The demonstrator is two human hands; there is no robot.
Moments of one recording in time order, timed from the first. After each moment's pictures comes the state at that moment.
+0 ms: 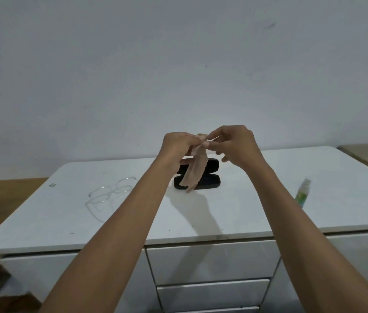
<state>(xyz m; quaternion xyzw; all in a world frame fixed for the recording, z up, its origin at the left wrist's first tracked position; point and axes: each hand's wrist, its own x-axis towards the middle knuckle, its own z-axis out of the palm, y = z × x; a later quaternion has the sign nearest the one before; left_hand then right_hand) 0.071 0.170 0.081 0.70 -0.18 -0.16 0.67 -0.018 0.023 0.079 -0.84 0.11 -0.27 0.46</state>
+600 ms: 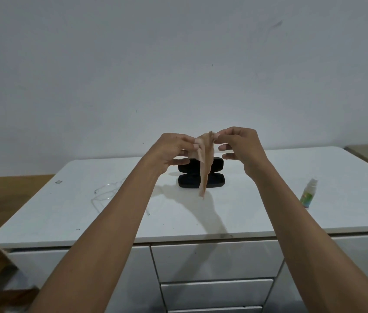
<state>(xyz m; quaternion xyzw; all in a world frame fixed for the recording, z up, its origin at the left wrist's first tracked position) 0.089 0.203 0.082 0.73 -0.23 -0.21 0.61 -0.014 0.026 0.073 -0.72 0.13 -0.25 0.63</state>
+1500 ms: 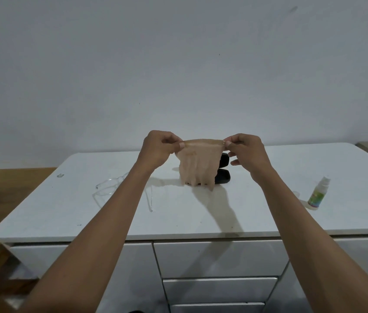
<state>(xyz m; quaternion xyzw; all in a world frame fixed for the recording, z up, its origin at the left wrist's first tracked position) 0.121 0.228 0.050 0.81 -0.28 0.01 0.52 0.006 0.010 0.033 -0.76 0.17 -0.25 0.57</state>
